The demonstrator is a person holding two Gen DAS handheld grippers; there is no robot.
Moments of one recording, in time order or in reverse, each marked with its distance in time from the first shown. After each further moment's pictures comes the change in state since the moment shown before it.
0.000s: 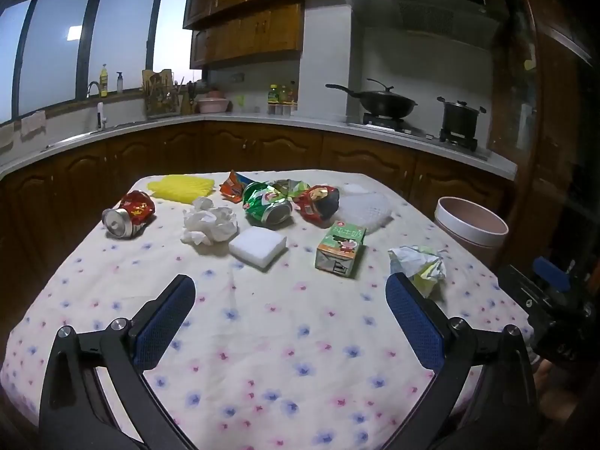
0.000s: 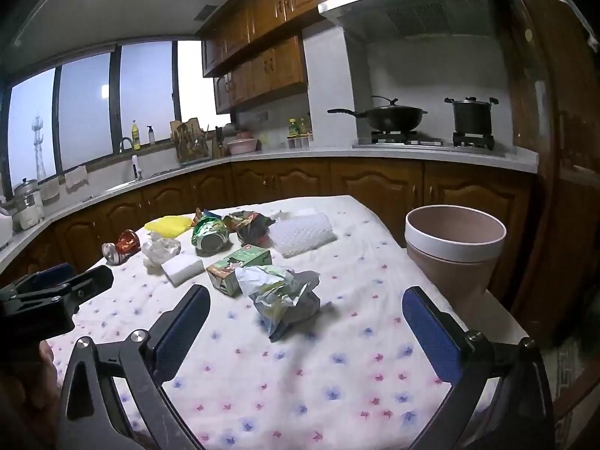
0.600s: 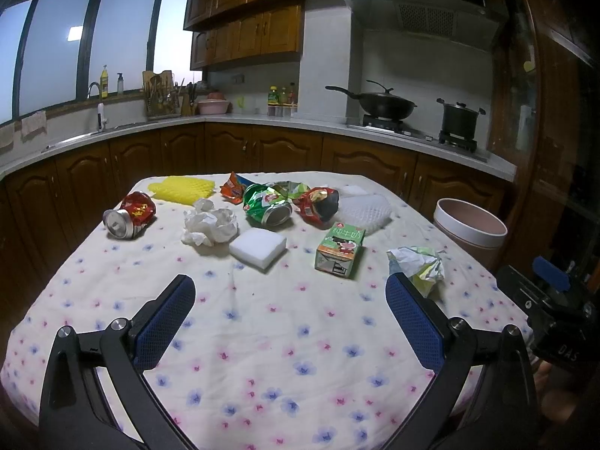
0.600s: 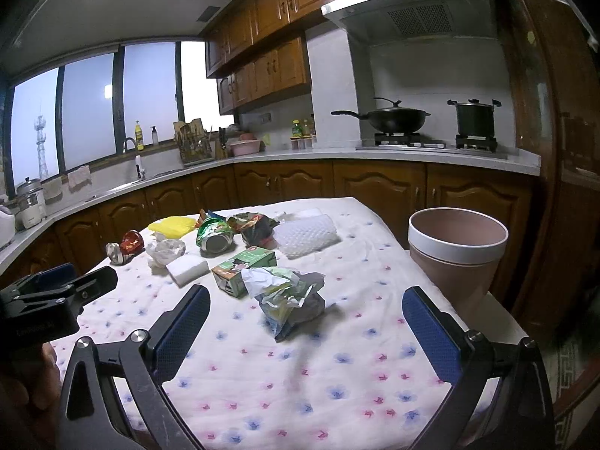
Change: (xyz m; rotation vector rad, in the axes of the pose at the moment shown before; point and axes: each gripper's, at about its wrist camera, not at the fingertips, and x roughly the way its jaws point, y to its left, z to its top) left arm -0.001 -0.001 0.000 0.000 -0.003 0.003; right arm 0.004 0.004 0.000 -0.007 0.004 0.003
